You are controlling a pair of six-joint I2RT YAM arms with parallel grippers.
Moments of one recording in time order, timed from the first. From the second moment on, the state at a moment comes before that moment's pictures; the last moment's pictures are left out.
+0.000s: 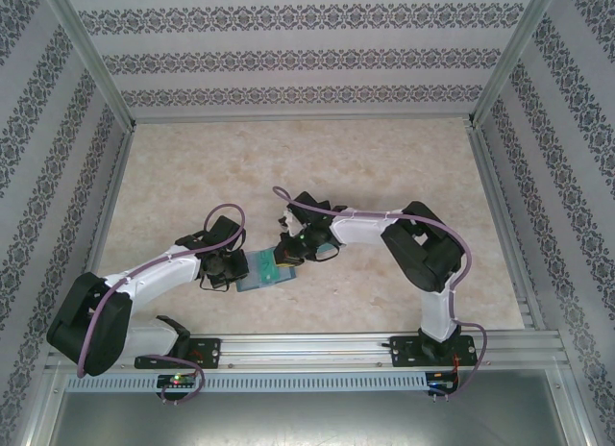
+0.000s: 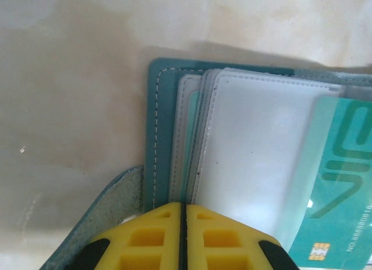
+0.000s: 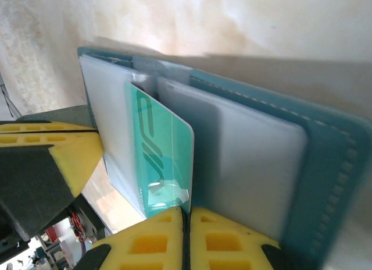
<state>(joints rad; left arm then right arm) -0.48 1.28 0.58 -0.58 0.10 -0.85 0.77 1.95 1.14 -0.29 -0.66 0.75</state>
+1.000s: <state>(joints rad) -0.48 1.23 0.71 -0.66 0.07 -0.83 0.76 1.68 1.46 -0.89 -0.38 0.30</state>
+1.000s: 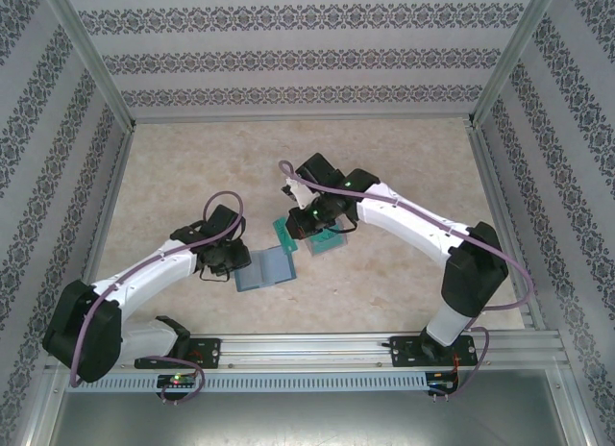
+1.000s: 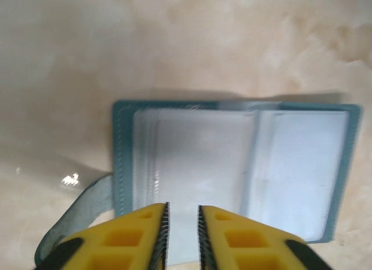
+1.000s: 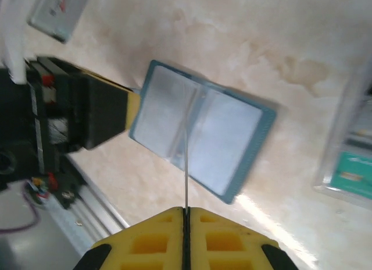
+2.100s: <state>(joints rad) -0.48 1.33 0.86 -0.65 0.05 -0.72 0.81 1.65 1.38 -1.02 0.25 -0.71</state>
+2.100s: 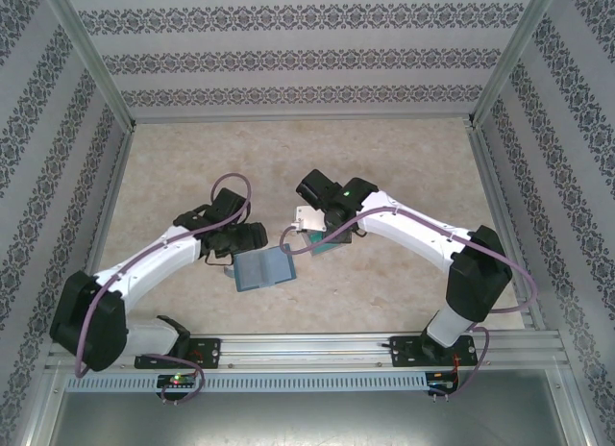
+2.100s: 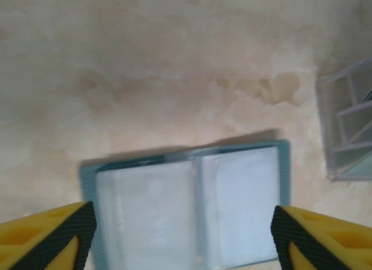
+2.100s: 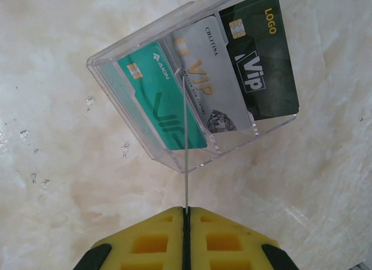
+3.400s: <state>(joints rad) -0.58 2.13 1.55 -0.55 0.27 -0.69 0.75 1.29 1.17 -0.93 0.16 -0.50</state>
